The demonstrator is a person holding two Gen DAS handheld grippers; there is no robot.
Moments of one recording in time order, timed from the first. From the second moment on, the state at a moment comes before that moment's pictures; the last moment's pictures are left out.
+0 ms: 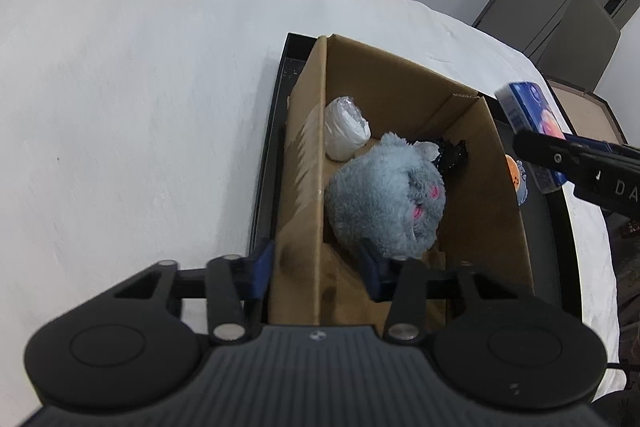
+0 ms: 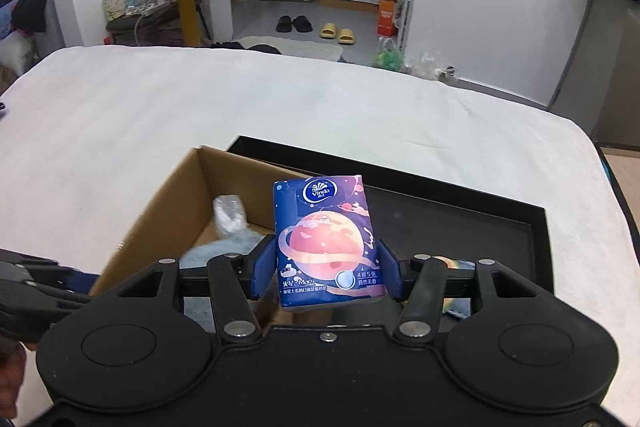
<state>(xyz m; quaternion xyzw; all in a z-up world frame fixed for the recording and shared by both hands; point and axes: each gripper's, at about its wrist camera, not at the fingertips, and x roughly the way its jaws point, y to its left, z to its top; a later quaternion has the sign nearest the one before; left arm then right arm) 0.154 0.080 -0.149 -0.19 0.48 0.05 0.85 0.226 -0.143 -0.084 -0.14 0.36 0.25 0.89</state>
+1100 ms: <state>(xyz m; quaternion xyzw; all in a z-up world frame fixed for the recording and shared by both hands) 0.141 0.086 -0.152 -0.19 0.47 0.06 0.86 0.202 -0.130 -0.098 -0.16 0.38 0.24 0.88</state>
